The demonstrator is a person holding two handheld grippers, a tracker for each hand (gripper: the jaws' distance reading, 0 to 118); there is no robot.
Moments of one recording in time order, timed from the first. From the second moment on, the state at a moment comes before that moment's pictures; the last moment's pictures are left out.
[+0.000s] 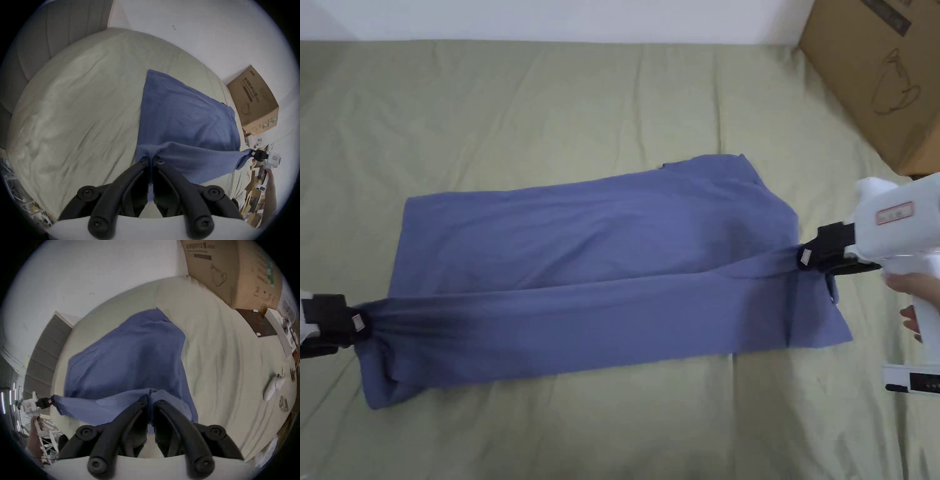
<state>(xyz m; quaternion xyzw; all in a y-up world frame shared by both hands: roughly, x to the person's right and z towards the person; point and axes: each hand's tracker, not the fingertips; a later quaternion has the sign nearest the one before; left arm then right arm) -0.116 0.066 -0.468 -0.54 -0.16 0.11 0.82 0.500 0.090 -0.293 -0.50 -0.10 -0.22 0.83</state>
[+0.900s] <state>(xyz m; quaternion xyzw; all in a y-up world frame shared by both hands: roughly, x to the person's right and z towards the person) -0.127 0.088 -0.361 -0.49 -0.18 0.02 0.85 0.414 0.111 -0.187 -0.40 -0.06 -0.18 0.90</state>
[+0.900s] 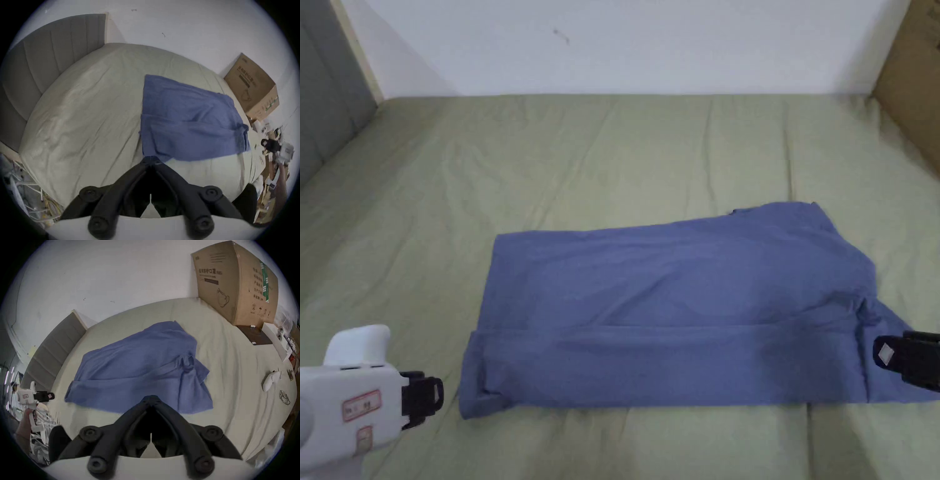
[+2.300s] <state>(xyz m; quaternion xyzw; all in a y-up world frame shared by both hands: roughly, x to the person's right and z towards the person) -0.072 0.044 -0.405 -0.50 -0.14 -0.06 0.85 0.488 0.014 -0.207 -0.50 -0.14 -0.21 0.83</state>
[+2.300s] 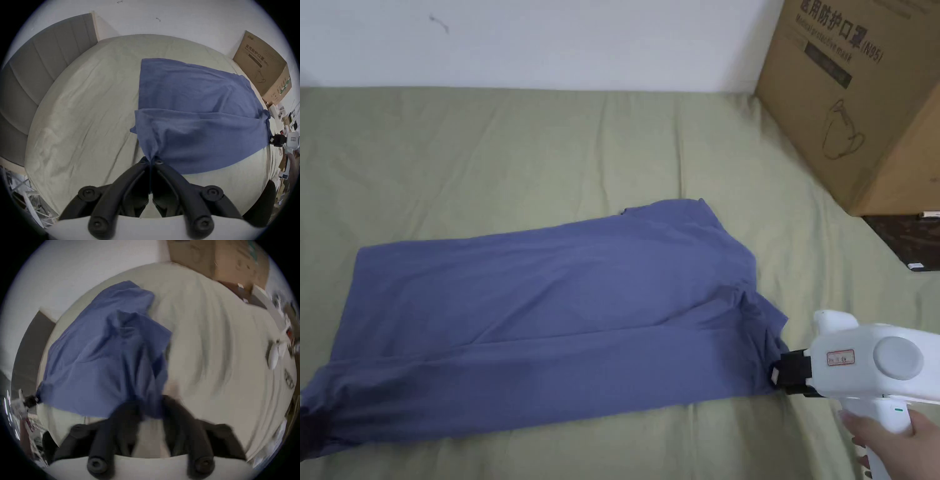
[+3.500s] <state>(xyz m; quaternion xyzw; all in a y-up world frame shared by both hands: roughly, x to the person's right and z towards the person) -0.127 0.066 -0.338 -0.52 -0.19 -0.02 0.83 0.431 0.078 -0.105 -0.49 -0.20 -0.13 0.84</state>
